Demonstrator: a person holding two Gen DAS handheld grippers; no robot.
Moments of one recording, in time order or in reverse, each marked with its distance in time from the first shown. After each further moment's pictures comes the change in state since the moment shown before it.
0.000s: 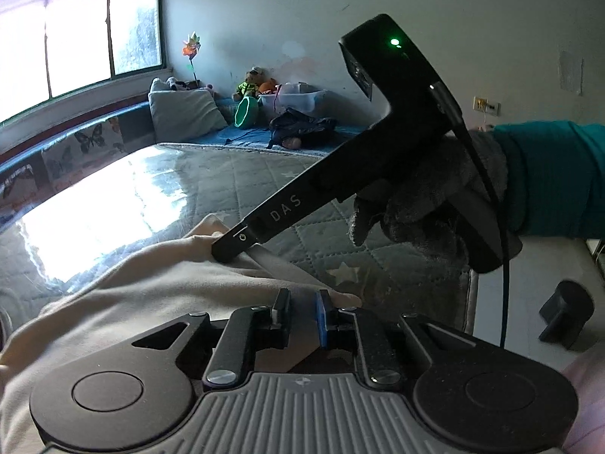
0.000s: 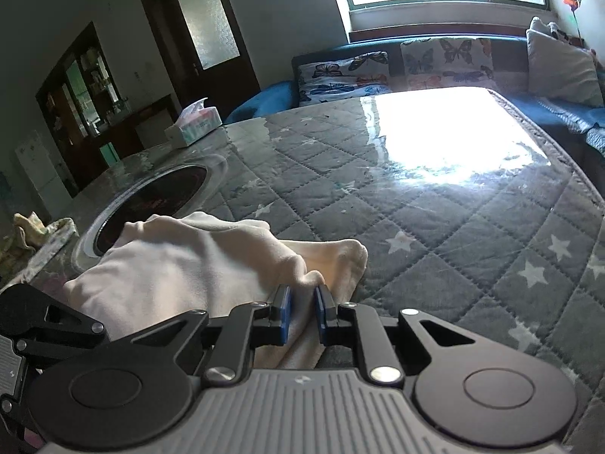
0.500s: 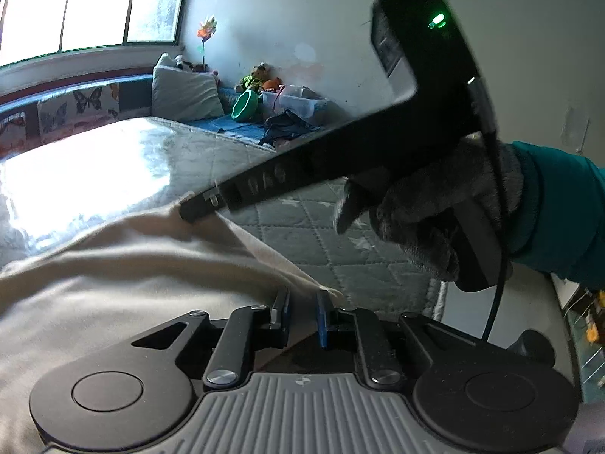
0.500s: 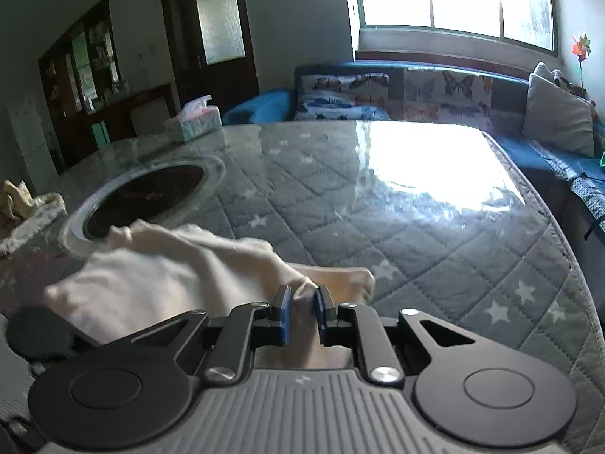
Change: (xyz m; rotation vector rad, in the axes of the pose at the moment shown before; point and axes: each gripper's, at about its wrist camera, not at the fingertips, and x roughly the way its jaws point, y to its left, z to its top) left arm 0.002 -0.010 -0.003 -0.187 -0.015 -0.086; right arm -0.019 0.019 0.012 -0.128 -0.036 -0.069
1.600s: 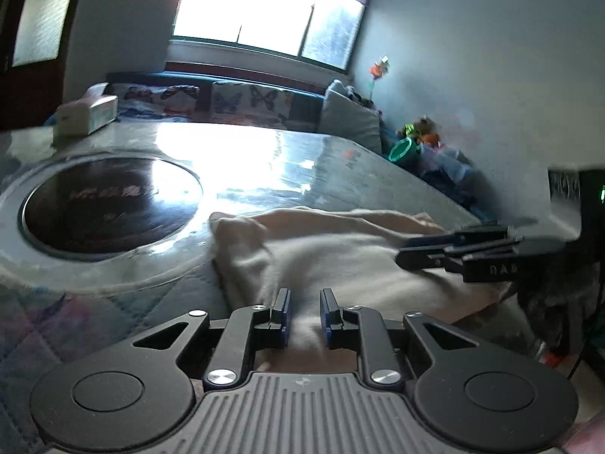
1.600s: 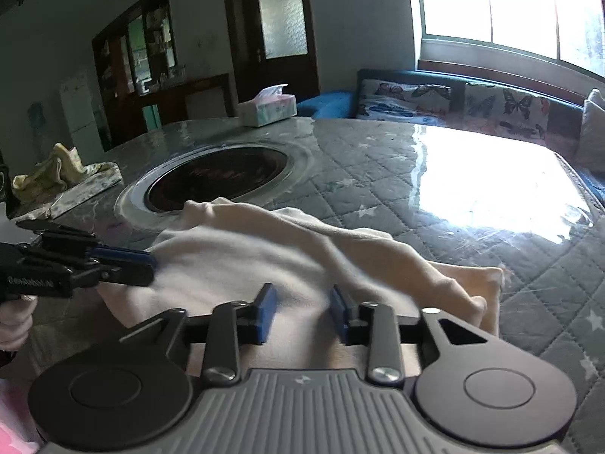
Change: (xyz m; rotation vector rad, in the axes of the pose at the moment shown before) left arm -0.150 0.105 -0.068 -0.353 -0.142 0.399; right arm 0.019 0.061 -0.020 -0.115 -0.004 0.135
